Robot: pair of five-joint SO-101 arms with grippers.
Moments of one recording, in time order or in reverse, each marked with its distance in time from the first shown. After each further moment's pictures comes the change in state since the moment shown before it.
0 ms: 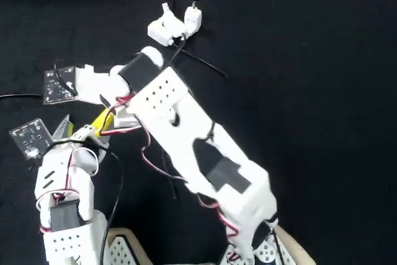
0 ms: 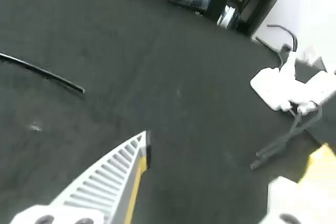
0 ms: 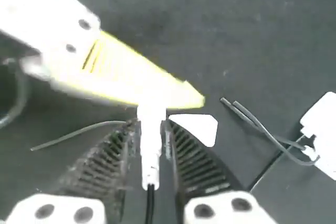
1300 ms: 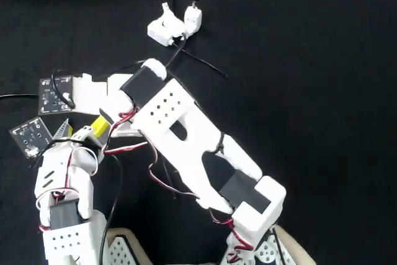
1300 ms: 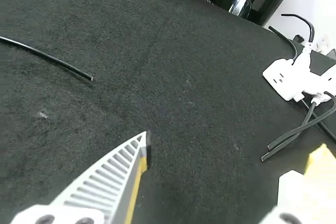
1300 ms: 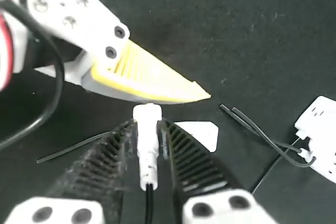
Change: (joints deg) left arm -0.2 0.4 0.0 0.0 -0.1; right arm -2.5 -8.8 12.5 -6.9 -2.3
